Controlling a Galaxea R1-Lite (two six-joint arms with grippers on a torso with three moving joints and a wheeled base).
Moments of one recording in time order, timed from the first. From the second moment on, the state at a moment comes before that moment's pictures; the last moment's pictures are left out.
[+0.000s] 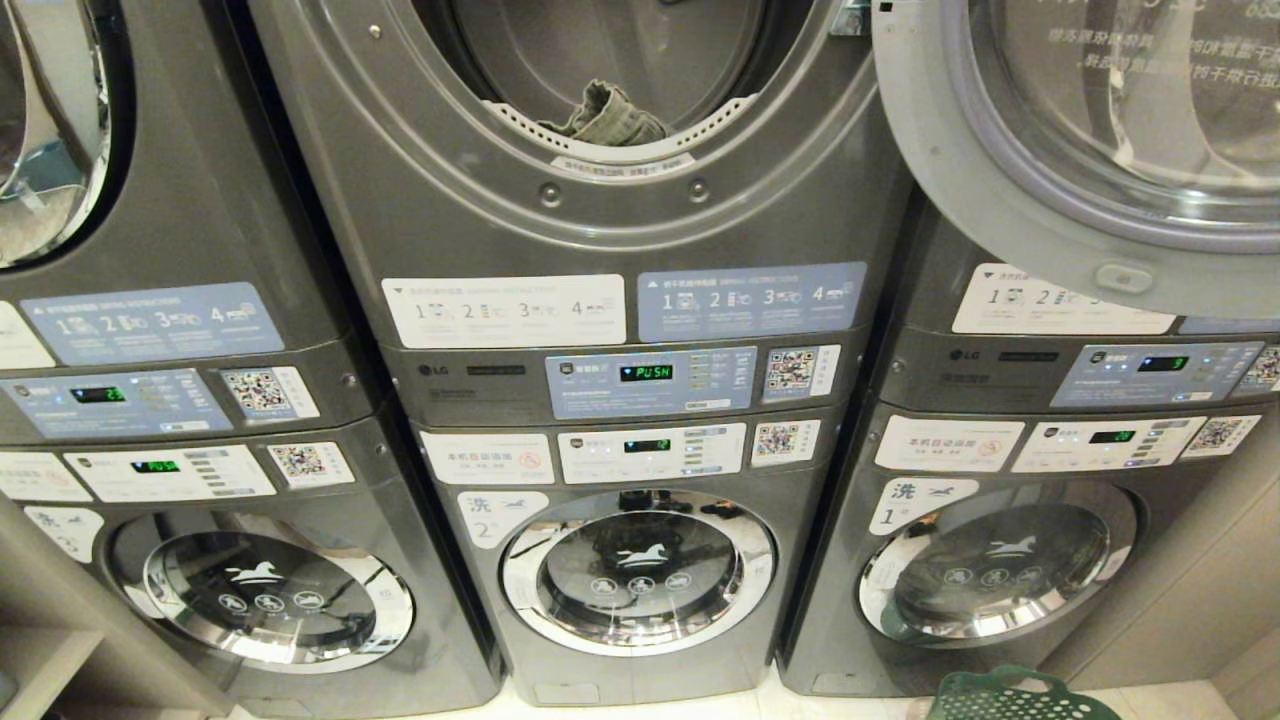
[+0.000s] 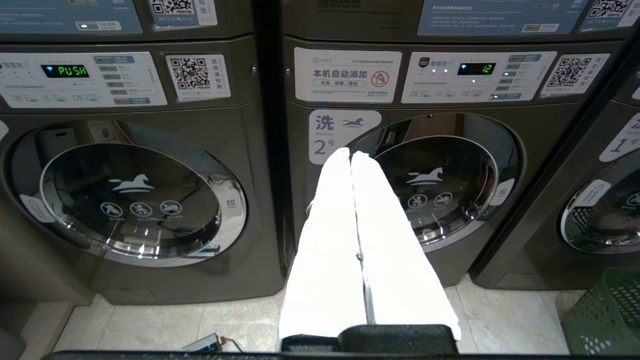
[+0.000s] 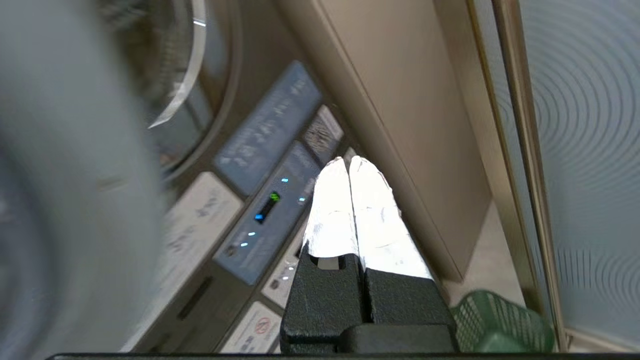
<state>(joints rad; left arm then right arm) 0.00 0.00 0.00 0.00 0.00 -0.01 -0.99 1.02 -0.80 -0.24 0.04 0.60</state>
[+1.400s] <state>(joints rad) 0.00 0.00 0.00 0.00 0.00 -0.01 -1.05 1.81 -0.80 -1.52 0.71 0.81</state>
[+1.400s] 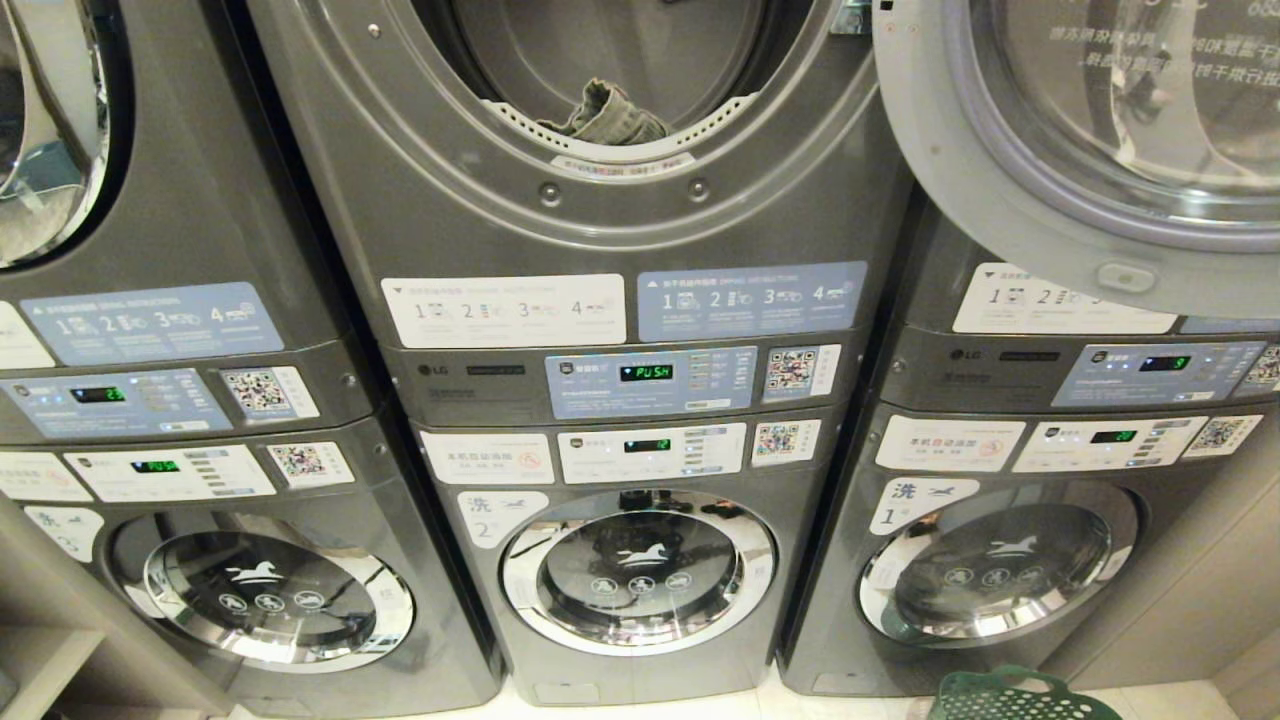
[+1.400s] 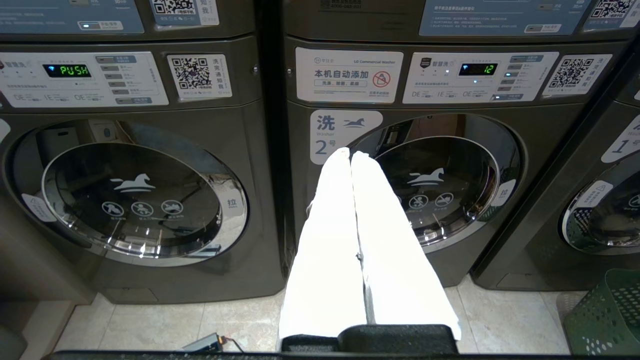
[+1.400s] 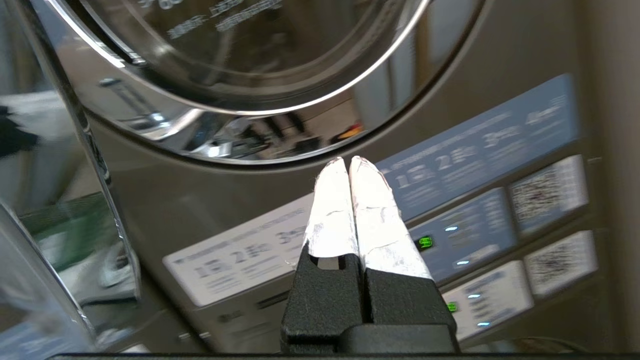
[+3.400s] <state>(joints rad) 0.00 0.00 0.00 0.00 0.00 -0.01 -0.63 1.15 -0.27 -1.53 0.84 0.99</state>
